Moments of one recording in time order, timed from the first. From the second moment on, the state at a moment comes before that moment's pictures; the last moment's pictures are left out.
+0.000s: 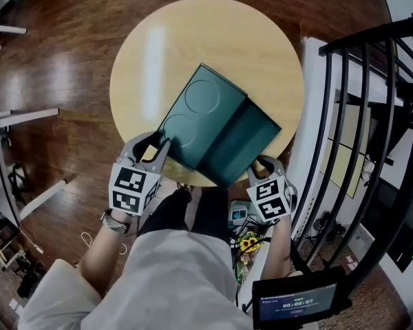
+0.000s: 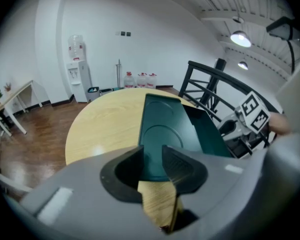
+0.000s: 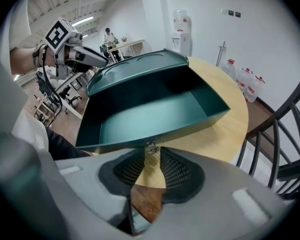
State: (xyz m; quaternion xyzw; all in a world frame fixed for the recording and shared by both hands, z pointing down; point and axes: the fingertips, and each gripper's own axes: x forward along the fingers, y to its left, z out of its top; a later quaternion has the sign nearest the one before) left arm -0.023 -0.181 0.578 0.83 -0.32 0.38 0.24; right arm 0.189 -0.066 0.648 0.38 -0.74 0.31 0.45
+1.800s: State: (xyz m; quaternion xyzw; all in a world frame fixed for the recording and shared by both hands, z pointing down) left arm -0.029 -0.168 0.586 0.83 -0.29 0.41 0.24; right arm 0.141 -0.118 0.636 0.35 -0.76 0.26 0.48
